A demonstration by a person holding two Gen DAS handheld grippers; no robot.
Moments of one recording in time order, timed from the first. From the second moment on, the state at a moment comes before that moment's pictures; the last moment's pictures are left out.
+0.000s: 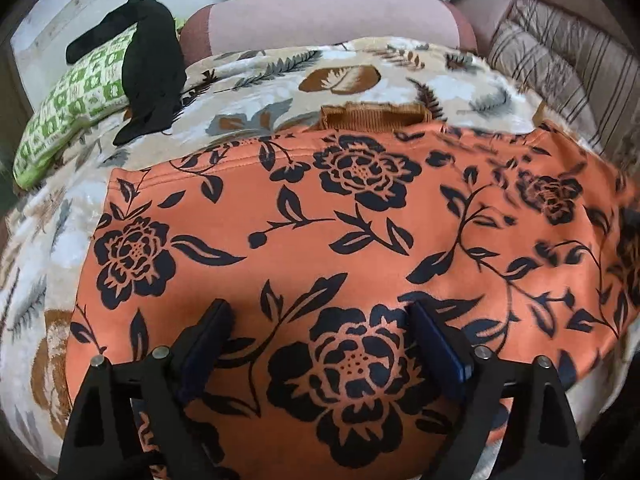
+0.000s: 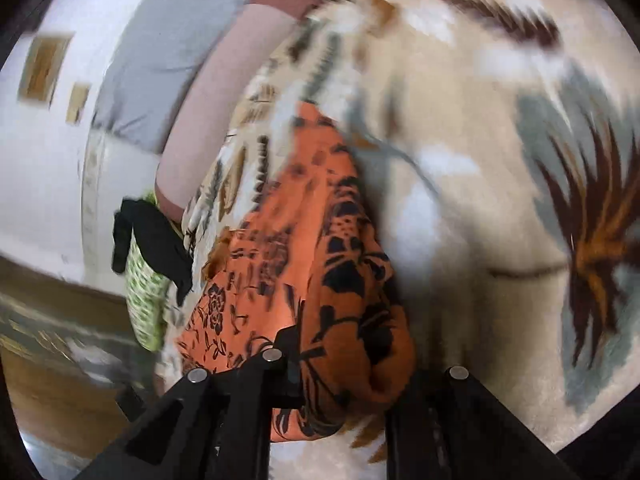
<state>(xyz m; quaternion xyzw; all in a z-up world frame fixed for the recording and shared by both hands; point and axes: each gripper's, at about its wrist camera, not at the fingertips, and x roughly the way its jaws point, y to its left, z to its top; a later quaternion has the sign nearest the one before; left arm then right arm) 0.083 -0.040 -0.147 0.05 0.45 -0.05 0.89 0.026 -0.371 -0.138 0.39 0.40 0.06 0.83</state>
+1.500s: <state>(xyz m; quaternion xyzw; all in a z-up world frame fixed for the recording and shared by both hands) -0.009 0.142 -0.120 -0.24 0.44 0.06 0.86 0.039 -0.155 -0.120 0.27 0.46 0.27 0.80</state>
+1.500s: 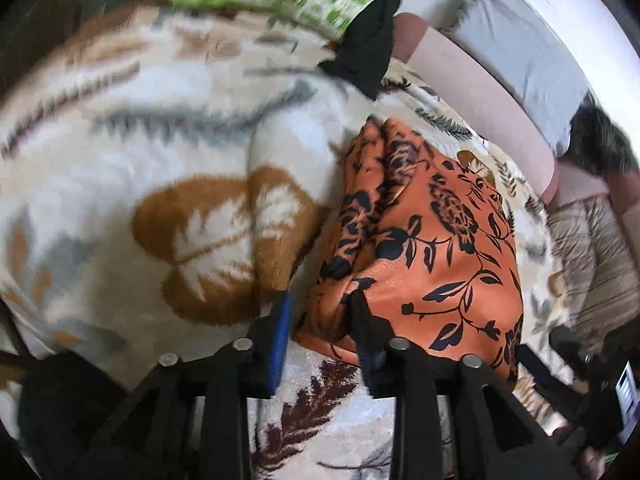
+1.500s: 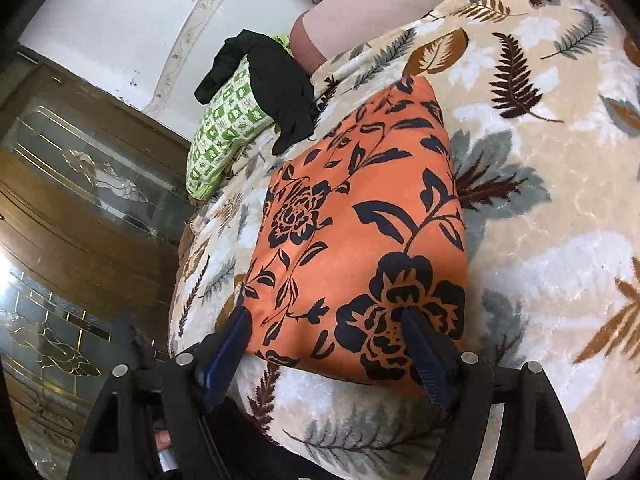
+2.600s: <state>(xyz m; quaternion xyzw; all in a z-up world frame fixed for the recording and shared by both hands) 0.071 0.097 -0.141 -0.06 0.45 0.05 0.89 0.126 -0.208 -0.157 0.40 0.50 0.27 0.72</state>
